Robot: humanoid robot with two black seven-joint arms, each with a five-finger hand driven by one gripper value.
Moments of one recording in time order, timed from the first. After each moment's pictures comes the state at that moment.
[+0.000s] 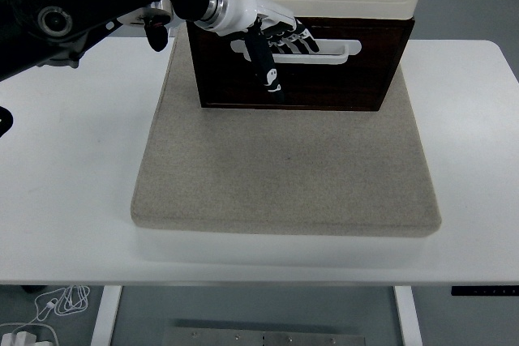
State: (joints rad) left arm -1.50 0.31 -0.22 -1.05 0.70 -0.47 0.46; right arm -0.01 0.00 -0.04 0.14 0.00 -0.02 -0.09
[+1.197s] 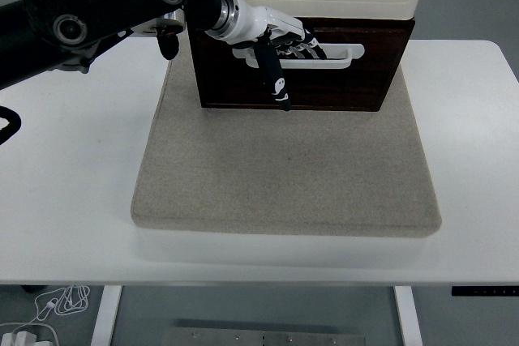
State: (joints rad) left arm -1.50 0.28 -0.21 -1.06 0.69 -0.47 0.46; right arm -0.01 0.00 -0.04 0.14 0.00 -0.02 -0.09
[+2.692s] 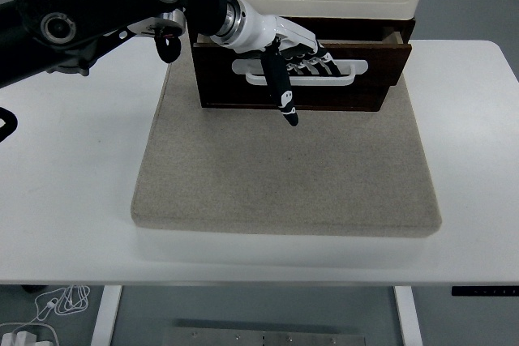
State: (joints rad) left arm -1.50 0.30 -0.23 -1.13 0.65 -0.53 0.46; right arm -0.01 0.00 -0.04 0.14 0.00 -0.02 -0.09
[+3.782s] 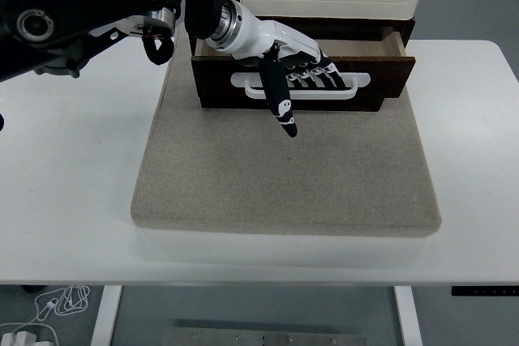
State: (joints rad) left arm -1.51 0.34 -0.24 -1.20 0.61 -0.56 0.46; right arm -0.01 0.00 -0.04 0.14 0.00 -0.02 -0.09
